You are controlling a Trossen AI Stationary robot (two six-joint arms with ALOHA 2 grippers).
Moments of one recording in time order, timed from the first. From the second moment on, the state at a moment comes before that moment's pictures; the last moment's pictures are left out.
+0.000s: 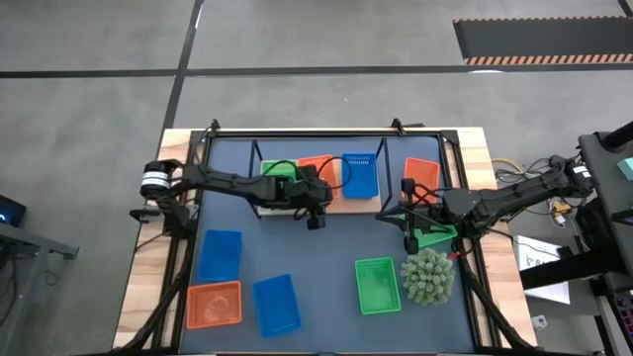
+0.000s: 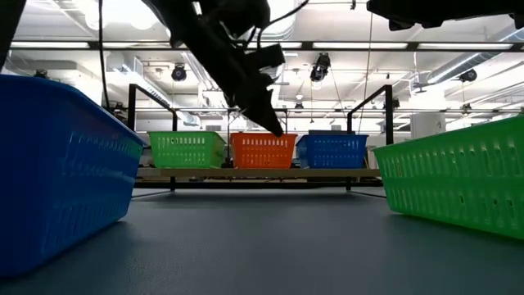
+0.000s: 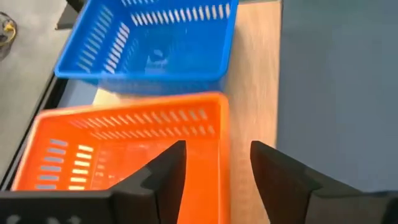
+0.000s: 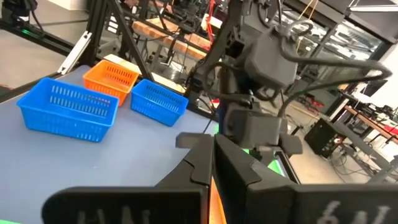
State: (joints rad) left arm 0.06 1.75 1.20 -0.21 -0.30 0.09; right arm 0.23 0.83 0.45 0.29 0.18 -0.42
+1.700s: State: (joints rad) left arm 0.06 1.71 1.18 -0.39 -0.26 0.17; right arm 0.23 0.83 0.45 0.27 0.19 -0.42
